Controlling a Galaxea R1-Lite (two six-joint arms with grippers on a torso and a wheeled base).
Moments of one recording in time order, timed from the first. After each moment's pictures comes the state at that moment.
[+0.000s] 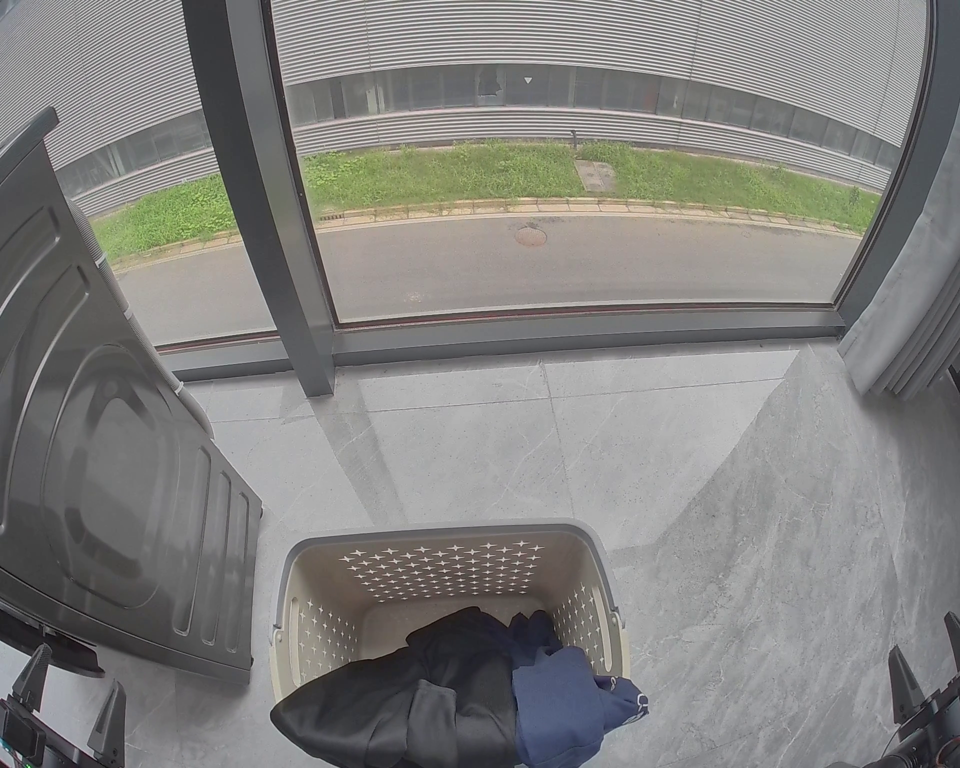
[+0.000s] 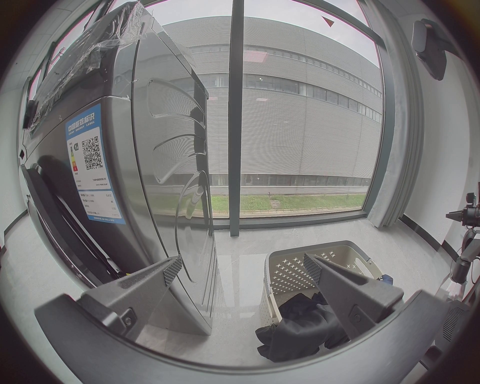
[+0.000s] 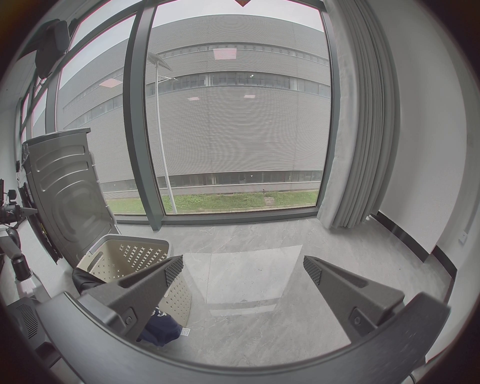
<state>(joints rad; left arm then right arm) 0.00 0.02 -0.02 0.00 0.01 -0.03 0.00 0.02 -0.02 0.00 -0.01 0.00</state>
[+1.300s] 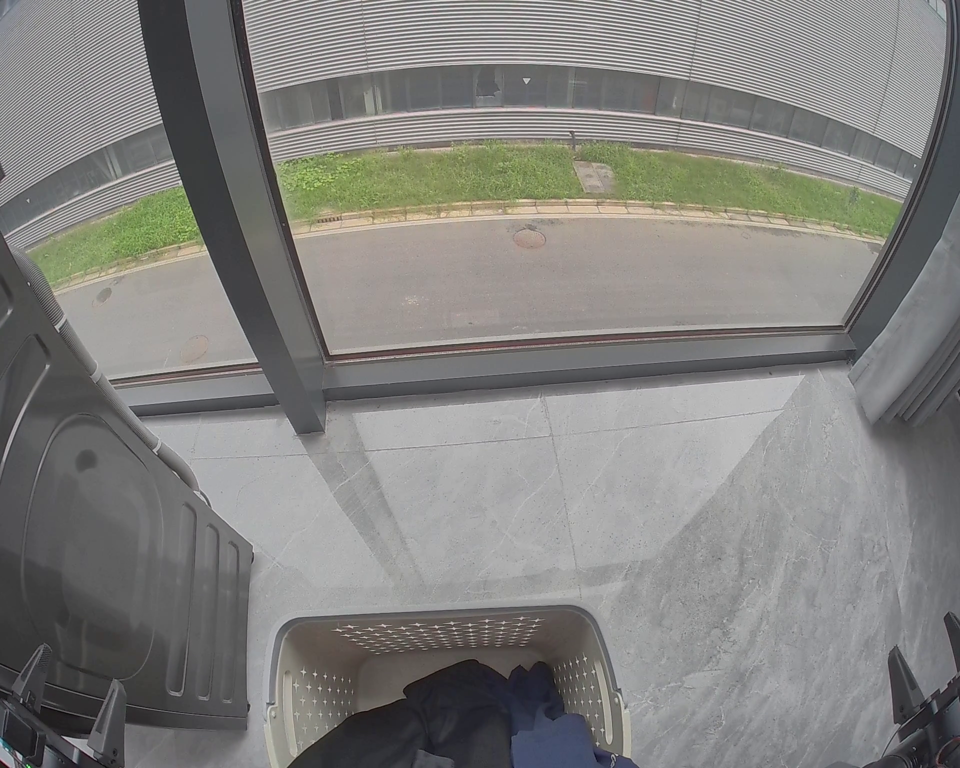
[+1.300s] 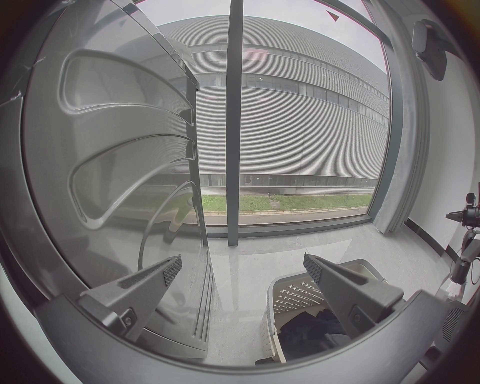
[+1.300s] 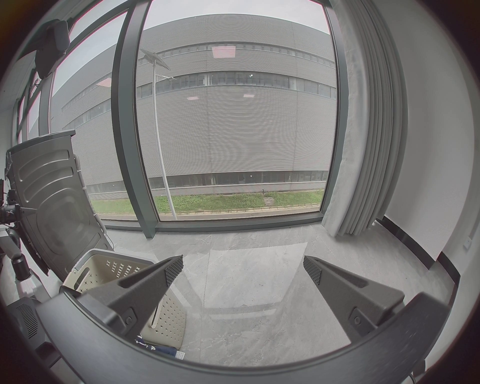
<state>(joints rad) 0.00 0.02 -0.02 0.00 0.01 -0.03 0.00 0.02 -0.02 0.00 -0.01 0.00</state>
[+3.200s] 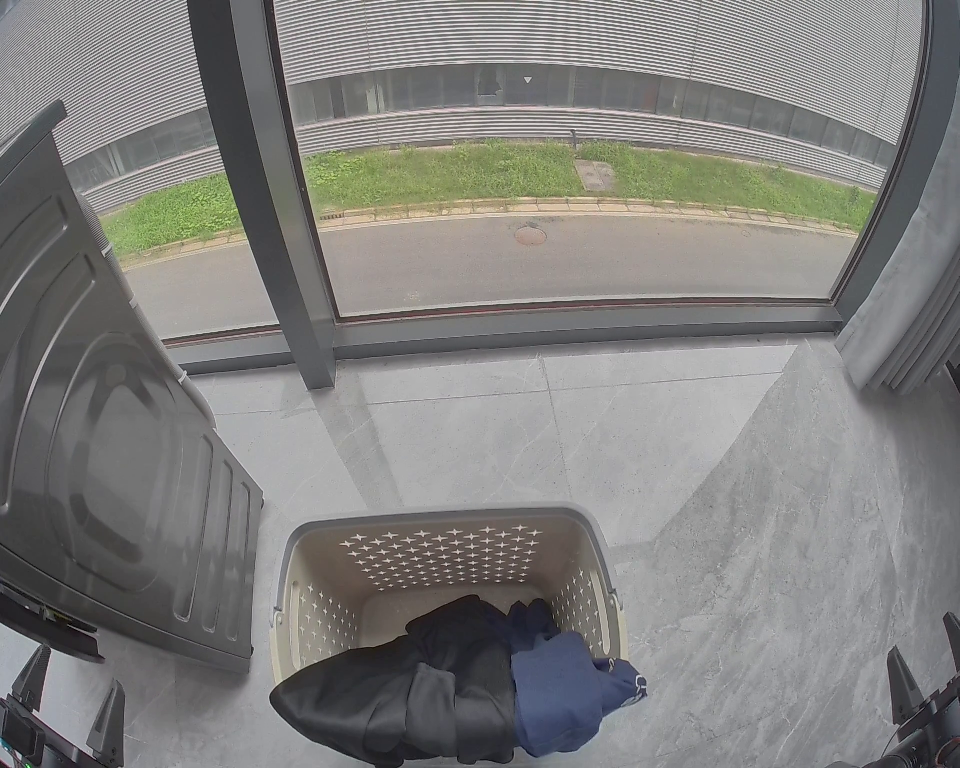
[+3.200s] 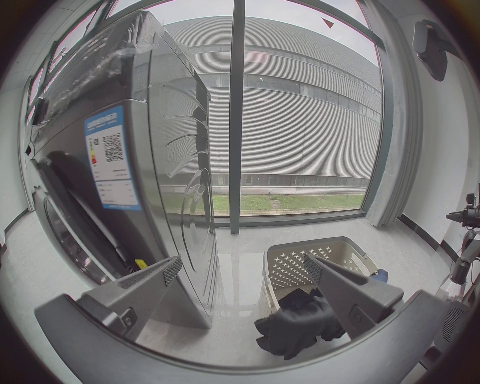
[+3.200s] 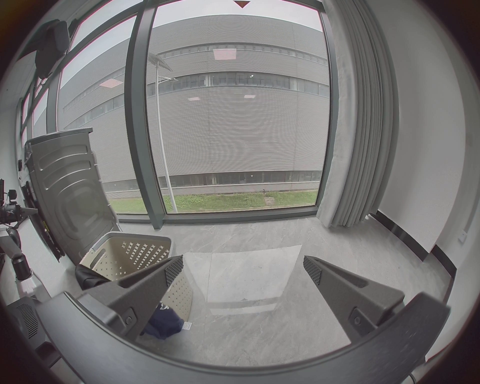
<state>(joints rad) 0.00 0.02 -0.02 0.00 0.01 -0.03 0.00 0.02 -0.02 0.00 -0.01 0.00</state>
